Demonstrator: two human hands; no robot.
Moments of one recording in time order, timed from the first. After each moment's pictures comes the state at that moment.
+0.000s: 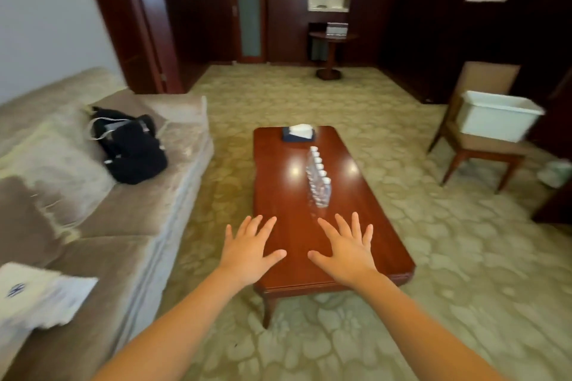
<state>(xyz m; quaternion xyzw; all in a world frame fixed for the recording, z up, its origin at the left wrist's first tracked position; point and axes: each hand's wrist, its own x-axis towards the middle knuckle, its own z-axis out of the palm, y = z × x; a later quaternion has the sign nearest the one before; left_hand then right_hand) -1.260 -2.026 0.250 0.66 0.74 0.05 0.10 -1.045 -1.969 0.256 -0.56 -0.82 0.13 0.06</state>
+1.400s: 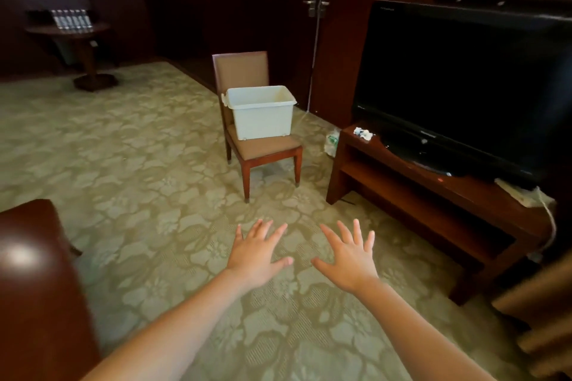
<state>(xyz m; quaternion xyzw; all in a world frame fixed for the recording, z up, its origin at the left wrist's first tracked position) -0.434 -1.333 0.236 0.90 0.43 -0.02 0.10 -0.237 -1.425 0.235 -0.80 -0.58 0.10 0.06</state>
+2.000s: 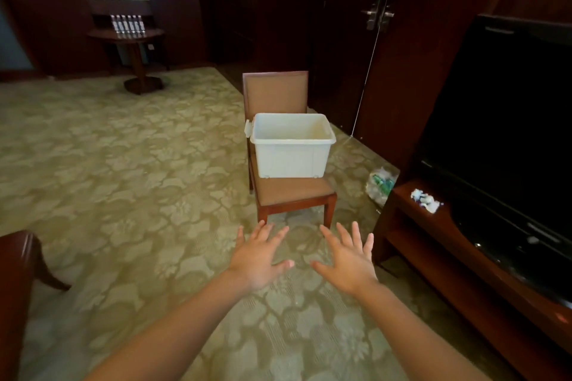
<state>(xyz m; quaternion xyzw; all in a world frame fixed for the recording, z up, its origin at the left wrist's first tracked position) -0.287 -0.957 0.229 0.84 0.52 -0.02 0.13 -0.078 -1.006 0.227 -0.74 -0.66 0.13 0.06</state>
